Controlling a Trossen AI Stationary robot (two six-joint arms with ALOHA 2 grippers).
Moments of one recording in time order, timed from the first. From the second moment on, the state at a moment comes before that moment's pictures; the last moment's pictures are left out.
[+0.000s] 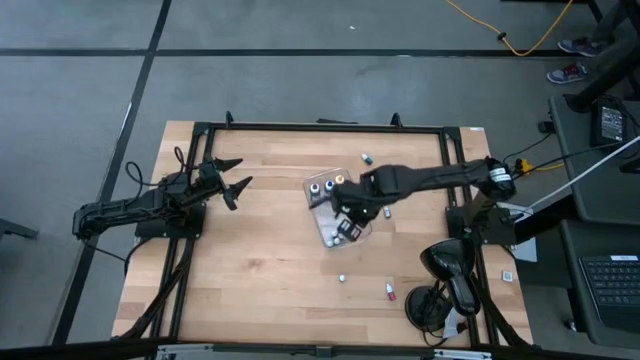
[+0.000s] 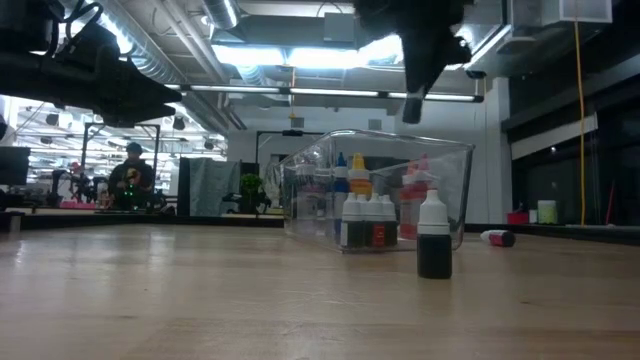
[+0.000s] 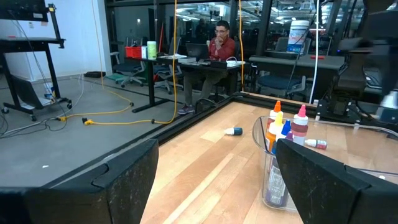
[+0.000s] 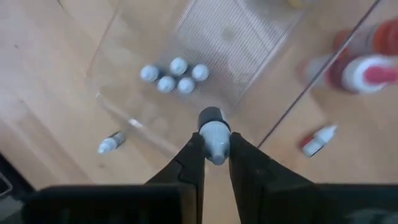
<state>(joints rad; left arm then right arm) 0.23 0.02 0.03 0.00 -0.35 -0.06 0.11 1.80 1.68 -1.25 0.02 0.73</state>
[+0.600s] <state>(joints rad) 0.23 0.02 0.03 0.00 -0.35 -0.06 0.05 1.99 1.68 -1.17 -0.03 0.31</state>
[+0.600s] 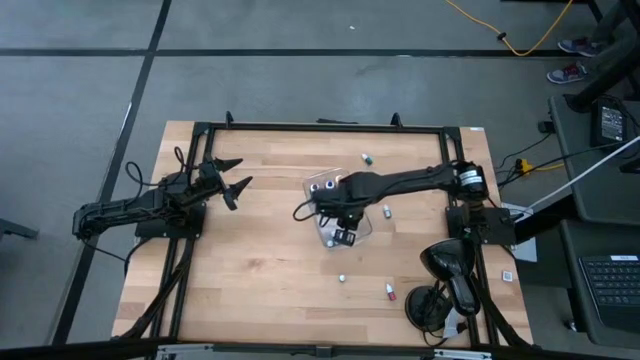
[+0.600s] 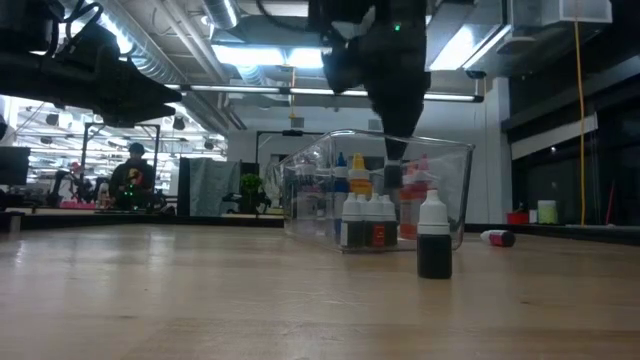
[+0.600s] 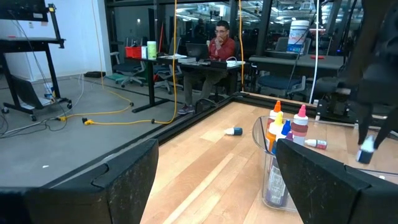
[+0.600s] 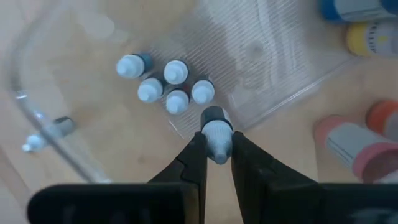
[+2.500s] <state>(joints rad) 0.23 0.02 0.03 0.00 -0.35 -0.06 0.03 2.04 1.68 -1.16 -0.11 0.26</state>
